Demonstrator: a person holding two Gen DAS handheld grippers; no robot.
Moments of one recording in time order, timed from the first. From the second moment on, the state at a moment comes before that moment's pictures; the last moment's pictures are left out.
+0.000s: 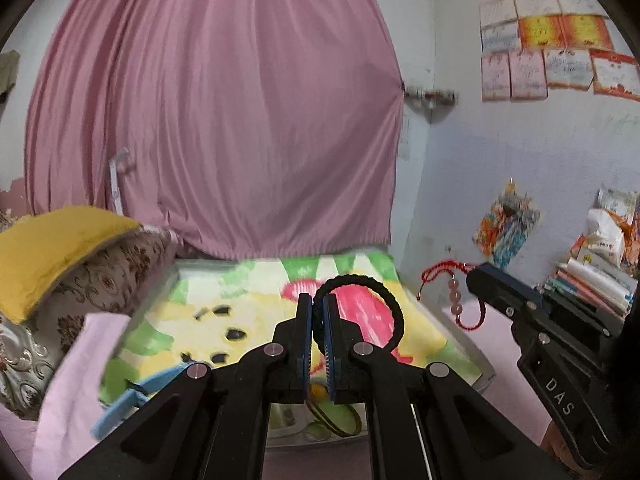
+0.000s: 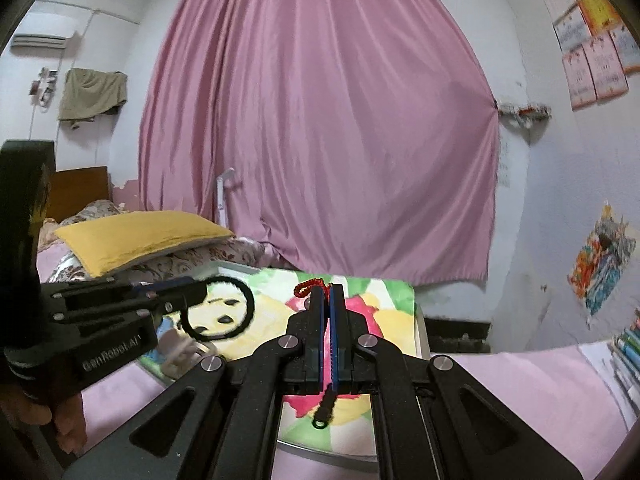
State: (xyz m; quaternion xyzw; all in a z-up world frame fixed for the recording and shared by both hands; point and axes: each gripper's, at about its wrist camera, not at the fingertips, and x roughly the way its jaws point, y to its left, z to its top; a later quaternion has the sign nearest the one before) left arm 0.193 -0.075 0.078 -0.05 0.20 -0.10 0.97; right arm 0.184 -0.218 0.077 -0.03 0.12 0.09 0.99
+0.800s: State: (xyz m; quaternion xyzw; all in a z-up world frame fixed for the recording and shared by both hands) left arm 0.249 -0.101 0.032 -0.03 0.36 -0.11 0.93; right arm 0.253 -0.249 0.025 0.03 0.31 0.06 0.95
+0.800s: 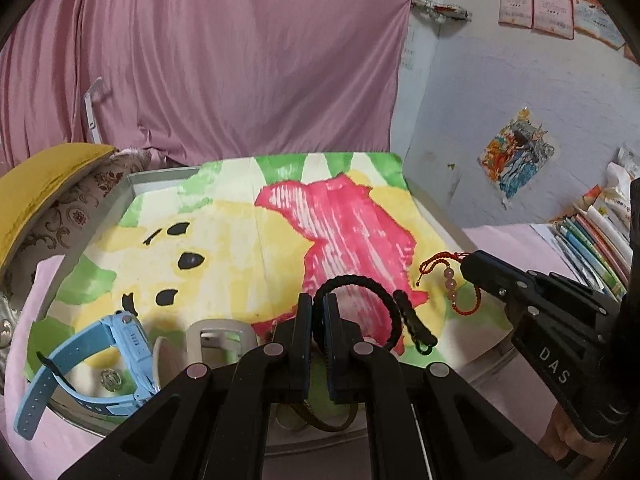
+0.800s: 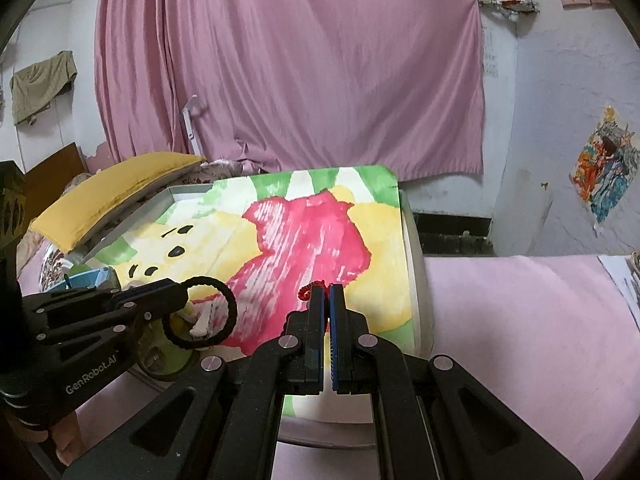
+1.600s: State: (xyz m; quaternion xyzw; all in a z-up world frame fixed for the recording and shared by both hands) left arm 0.254 -0.100 0.026 -0.04 0.37 -0.12 0.92; right arm 0.255 -0.252 0.018 0.05 0.34 0.06 0.94
